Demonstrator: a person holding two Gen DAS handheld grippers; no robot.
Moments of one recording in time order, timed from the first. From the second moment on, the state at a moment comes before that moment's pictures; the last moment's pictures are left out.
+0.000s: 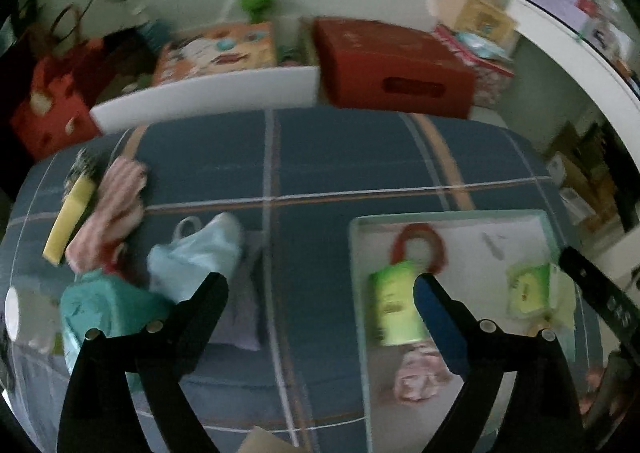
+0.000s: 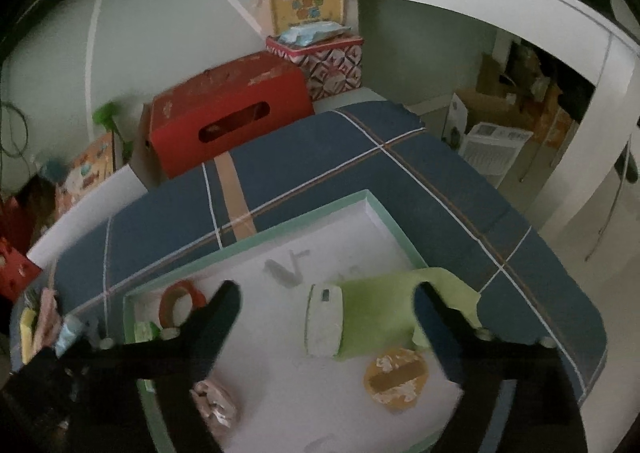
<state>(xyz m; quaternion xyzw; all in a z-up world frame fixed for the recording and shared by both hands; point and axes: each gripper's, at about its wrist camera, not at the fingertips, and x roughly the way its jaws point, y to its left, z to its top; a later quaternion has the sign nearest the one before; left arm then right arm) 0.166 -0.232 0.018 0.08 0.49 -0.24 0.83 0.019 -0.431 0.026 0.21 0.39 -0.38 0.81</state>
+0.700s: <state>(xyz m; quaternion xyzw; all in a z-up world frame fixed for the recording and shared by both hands) 0.179 -0.190 0.024 0.05 0.51 -0.20 0.84 0.006 -0.464 -0.017 0.20 0.42 -0.47 0.75</state>
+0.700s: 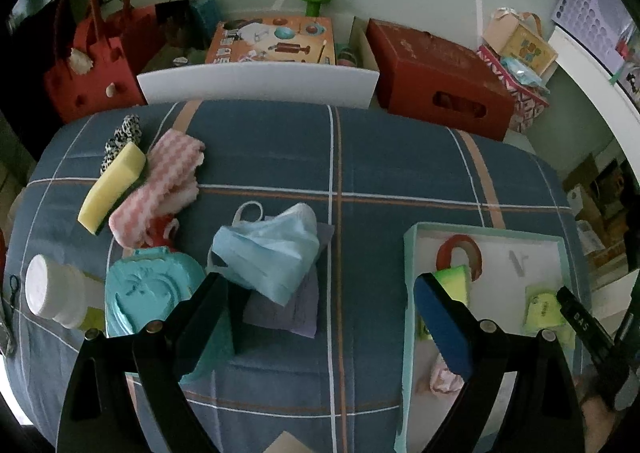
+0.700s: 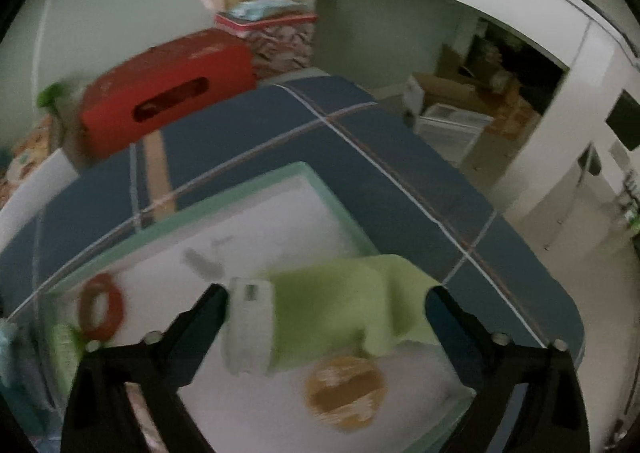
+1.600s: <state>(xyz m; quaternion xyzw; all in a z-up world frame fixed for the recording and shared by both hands) 0.167 -0.199 0.001 0.07 0.54 -0.20 0.82 0.005 -0.467 -0.029 0.27 0.41 -0.42 0.76</state>
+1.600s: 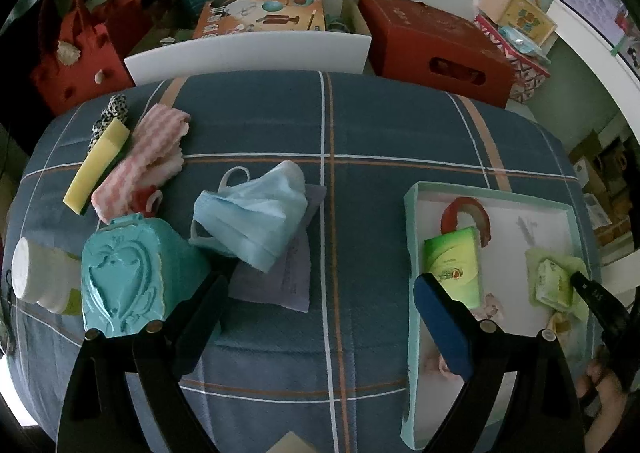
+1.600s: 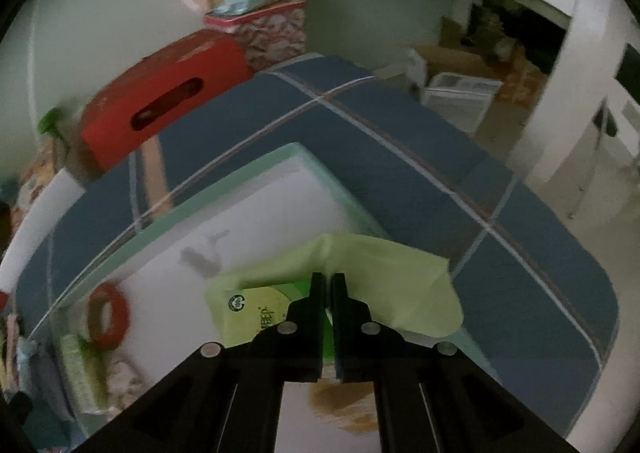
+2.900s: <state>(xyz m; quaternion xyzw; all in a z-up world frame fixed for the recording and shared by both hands) 0.195 -0.106 0.054 0.01 0.48 -0.12 0.87 0.080 -0.360 0.014 0.16 0.44 -0.29 0.84</state>
